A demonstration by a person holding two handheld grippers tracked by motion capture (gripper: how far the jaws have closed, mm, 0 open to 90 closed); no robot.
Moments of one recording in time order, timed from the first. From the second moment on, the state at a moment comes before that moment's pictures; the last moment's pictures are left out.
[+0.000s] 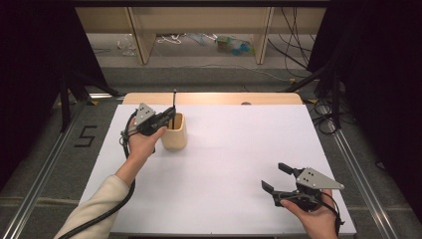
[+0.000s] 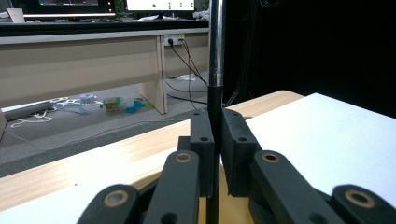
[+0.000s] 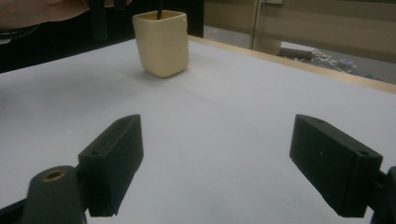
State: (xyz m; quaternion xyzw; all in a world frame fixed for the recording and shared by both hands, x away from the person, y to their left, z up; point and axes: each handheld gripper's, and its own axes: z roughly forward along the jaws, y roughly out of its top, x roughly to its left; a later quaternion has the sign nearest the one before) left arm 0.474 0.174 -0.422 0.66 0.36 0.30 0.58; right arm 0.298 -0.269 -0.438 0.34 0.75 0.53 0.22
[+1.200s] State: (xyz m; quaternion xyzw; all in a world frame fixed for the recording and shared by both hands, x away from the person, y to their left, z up) left arm 0.477 0.175 -0.432 0.67 0.37 0.29 0.58; right arm 0.299 -0.268 -0.439 0.33 0.75 0.53 0.22
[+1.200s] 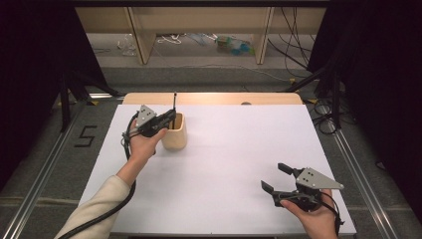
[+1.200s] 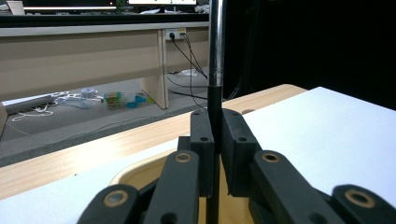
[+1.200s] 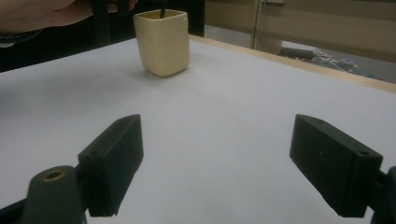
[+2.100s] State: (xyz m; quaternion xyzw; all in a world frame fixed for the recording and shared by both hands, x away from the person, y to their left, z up) left arm 0.478 0.174 -0.438 0.67 0.37 0.29 0.57; right arm 0.300 -0.267 -0.440 0.33 0.74 0.54 0.21
